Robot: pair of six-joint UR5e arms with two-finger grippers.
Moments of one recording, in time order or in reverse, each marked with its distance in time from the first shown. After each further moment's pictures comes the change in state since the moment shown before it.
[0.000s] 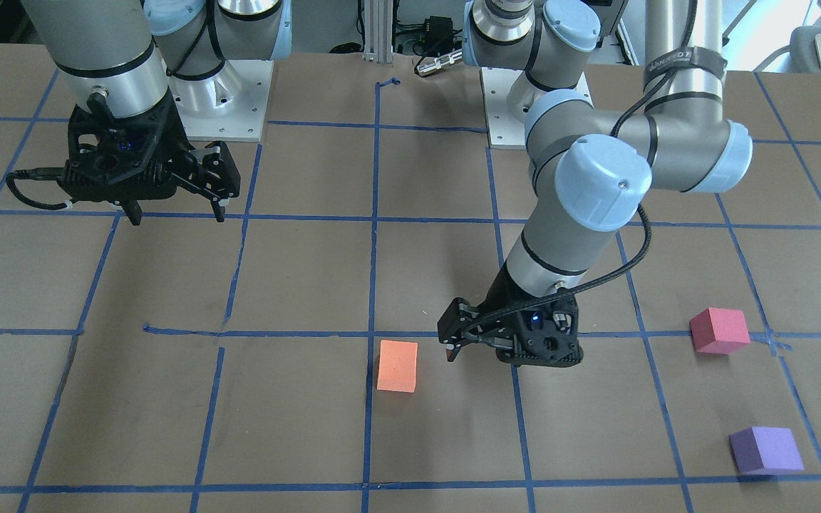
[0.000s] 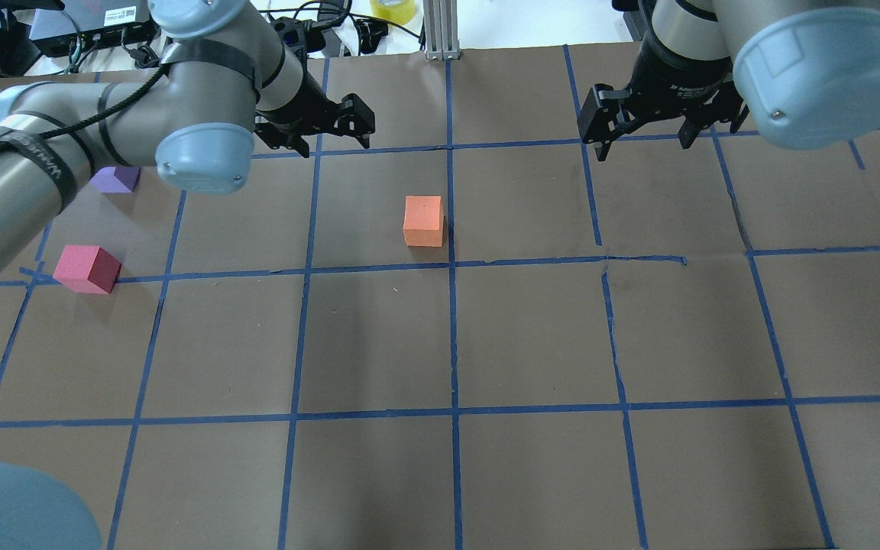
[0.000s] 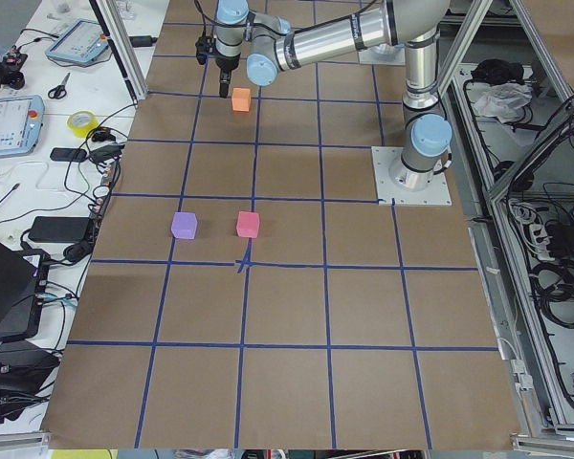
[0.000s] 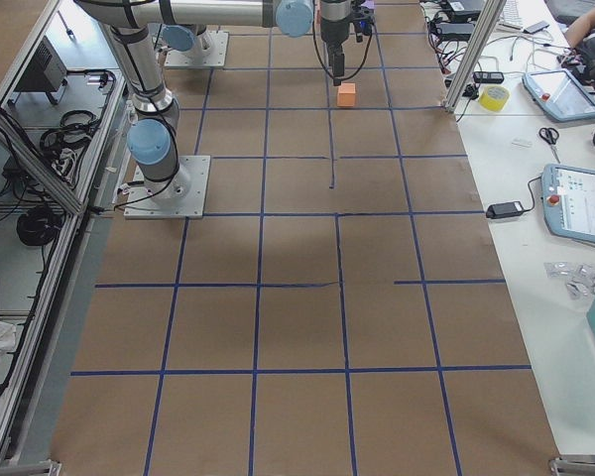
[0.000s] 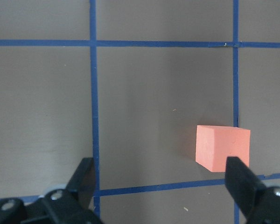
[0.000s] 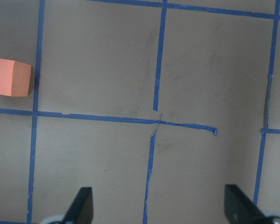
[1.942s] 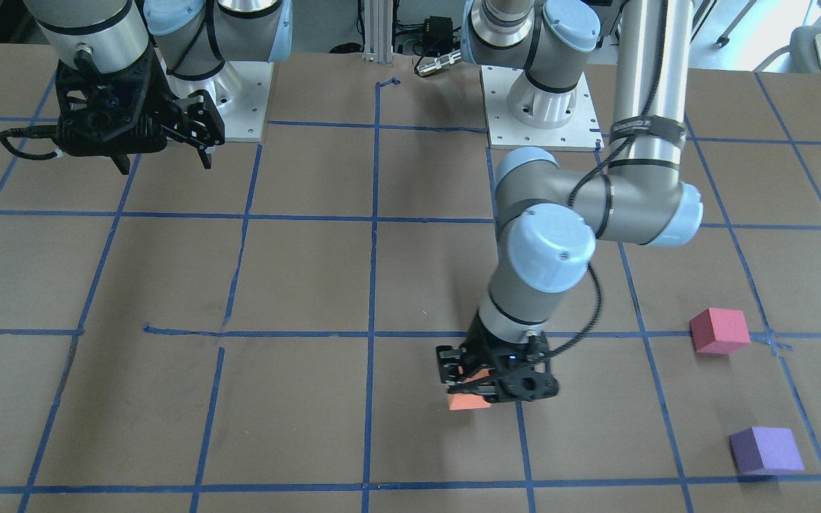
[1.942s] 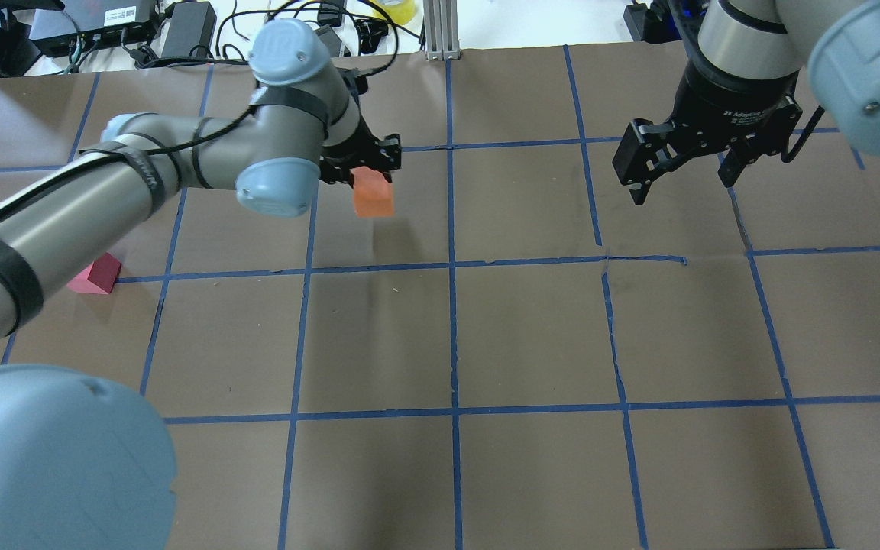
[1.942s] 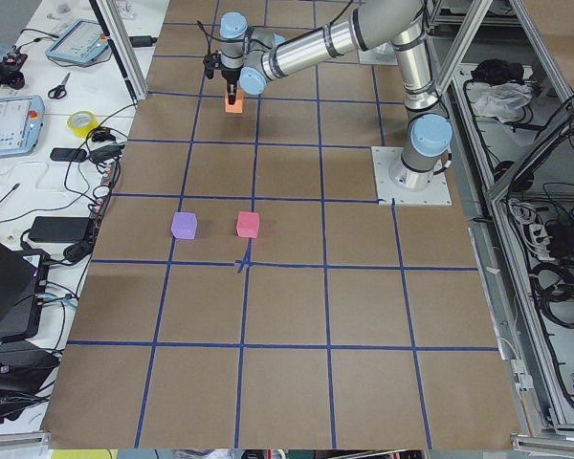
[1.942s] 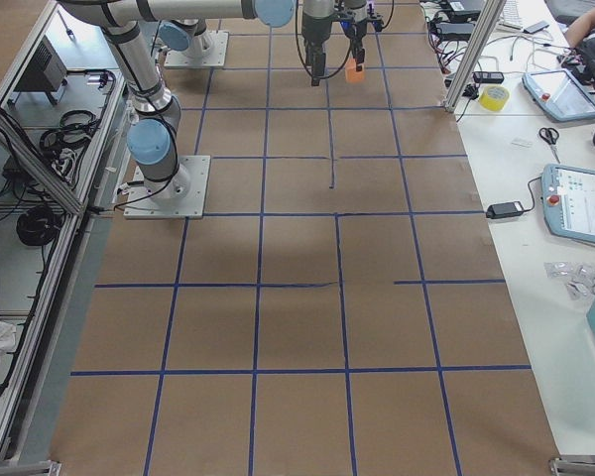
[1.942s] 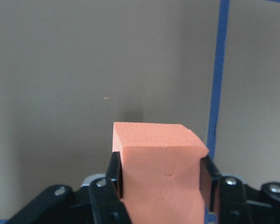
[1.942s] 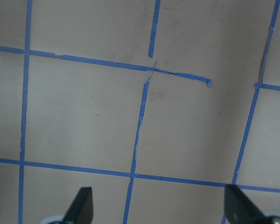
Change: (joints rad) left arm 0.032 -0.089 0.002 0.043 0.062 -0.099; right arm -0.035 -0.074 0.007 0.201 -0.006 -0.089
